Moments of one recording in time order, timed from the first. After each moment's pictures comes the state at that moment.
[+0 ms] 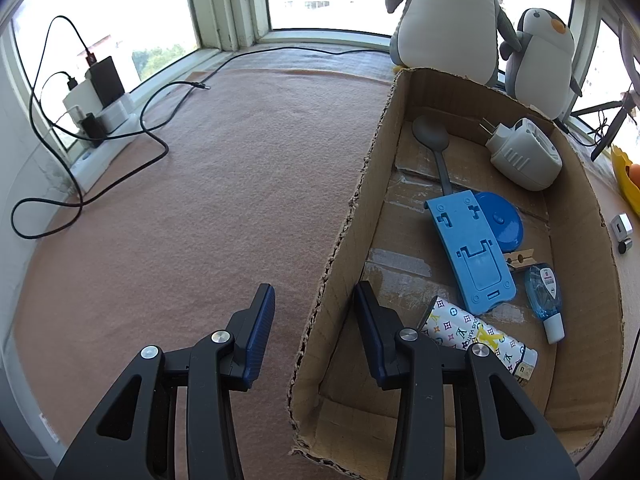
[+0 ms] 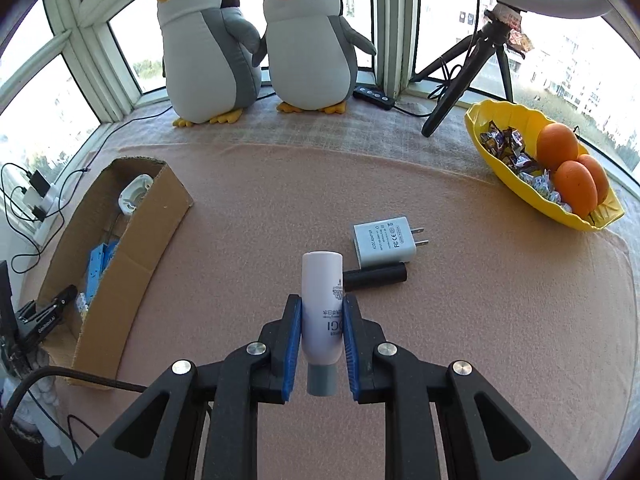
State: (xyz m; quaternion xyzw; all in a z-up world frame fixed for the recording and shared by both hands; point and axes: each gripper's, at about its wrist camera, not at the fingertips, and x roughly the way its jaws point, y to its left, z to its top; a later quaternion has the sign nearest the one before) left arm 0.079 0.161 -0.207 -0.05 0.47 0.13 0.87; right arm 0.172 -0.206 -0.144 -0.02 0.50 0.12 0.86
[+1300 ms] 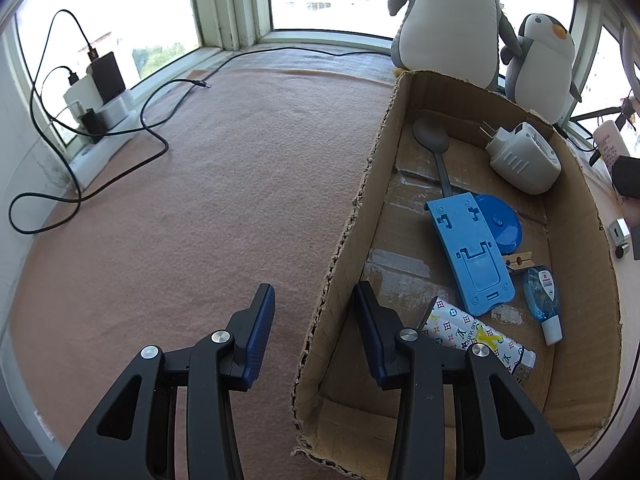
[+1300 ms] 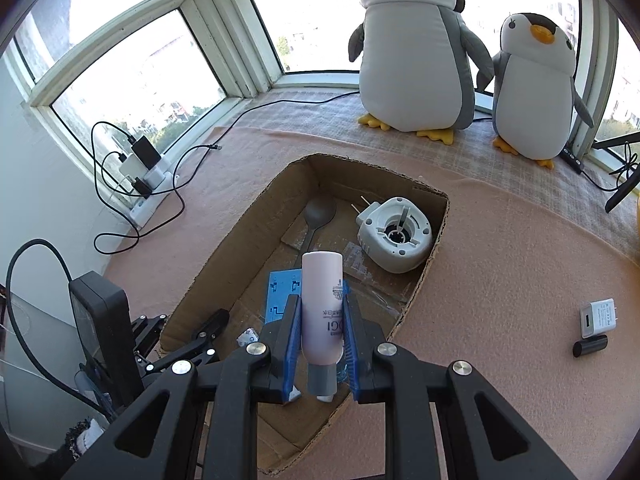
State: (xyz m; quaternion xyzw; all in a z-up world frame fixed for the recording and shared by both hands) left arm 0.080 0.161 -0.208 -0.06 0.47 0.13 0.87; right arm 0.160 -0.009 -0.125 -0.02 0.50 0.28 0.82
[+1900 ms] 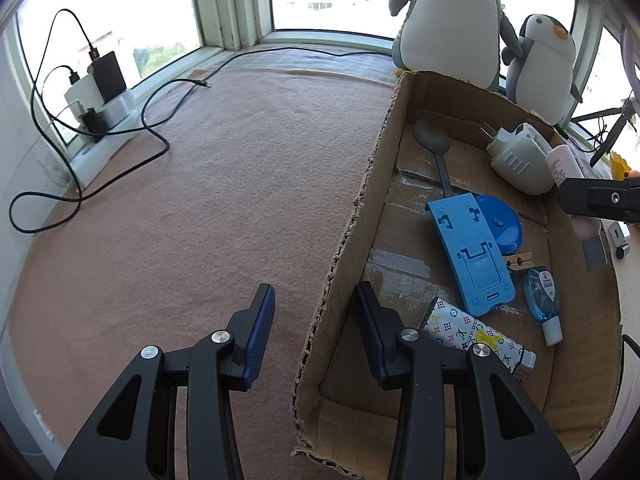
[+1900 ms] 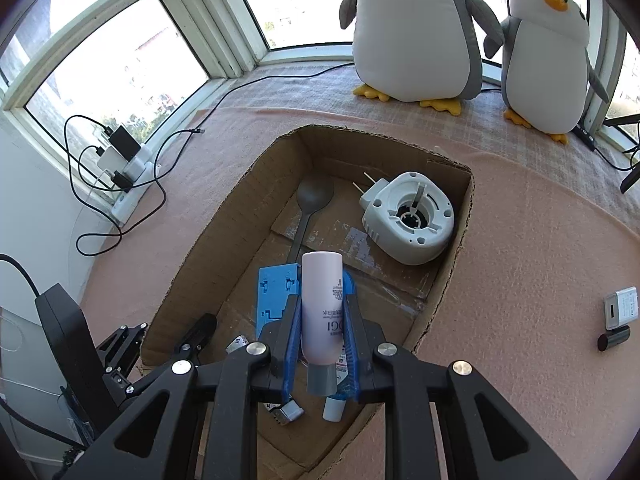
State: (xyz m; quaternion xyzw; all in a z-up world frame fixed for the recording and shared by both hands) left arm 0.079 0.163 -0.208 -0.06 0.47 0.13 0.87; right arm 0.177 0.010 -0.156 -0.02 0.53 0.26 0.80
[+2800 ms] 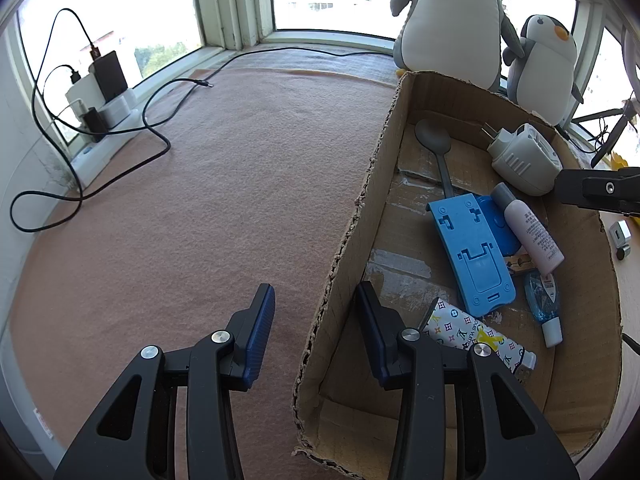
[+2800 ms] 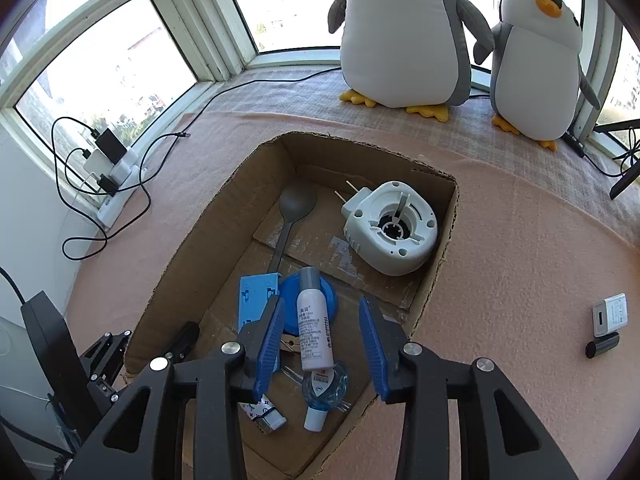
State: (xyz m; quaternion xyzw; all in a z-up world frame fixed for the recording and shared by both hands) left arm 0.078 0.165 -0.208 -0.06 0.47 0.13 0.87; right arm 0.183 0.007 -0.155 -0.03 0.53 0.24 0.81
